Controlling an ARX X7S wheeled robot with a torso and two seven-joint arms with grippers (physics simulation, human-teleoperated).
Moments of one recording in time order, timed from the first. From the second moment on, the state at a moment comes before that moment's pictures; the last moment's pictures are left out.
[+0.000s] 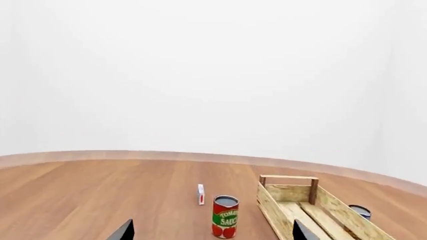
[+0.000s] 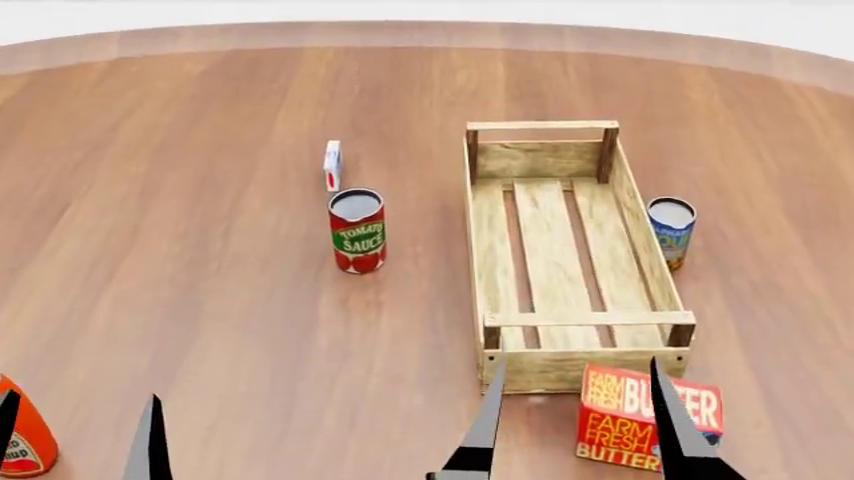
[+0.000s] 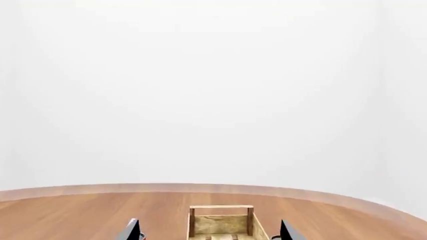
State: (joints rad) left arm 0.13 -0.13 0.08 0.58 -0.20 -0.20 -0.11; right arm -0.04 0.12 -0.16 -0.62 0.03 0.23 0.21
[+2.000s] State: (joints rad) left arm 0.12 -0.21 0.13 0.59 -0.26 -0.17 -0.20; right arm -0.04 0.21 -0.24 -0.57 0.15 0.10 0.25
